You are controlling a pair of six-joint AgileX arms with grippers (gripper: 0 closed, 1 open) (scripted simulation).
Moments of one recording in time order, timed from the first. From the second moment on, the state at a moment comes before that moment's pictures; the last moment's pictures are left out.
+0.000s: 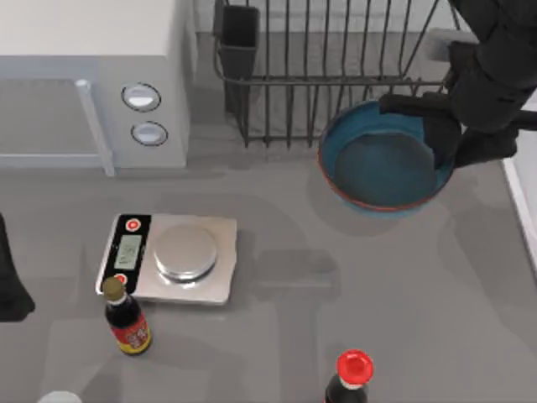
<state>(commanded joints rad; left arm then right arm) 0.00 0.00 0.00 0.00 0.00 0.00 0.37 1.87 1.63 -1.16 -0.05 0.46</state>
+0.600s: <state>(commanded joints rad) 0.00 0.00 0.00 0.00 0.00 0.00 -0.05 1.84 1.06 -0.18 -0.20 0.20</state>
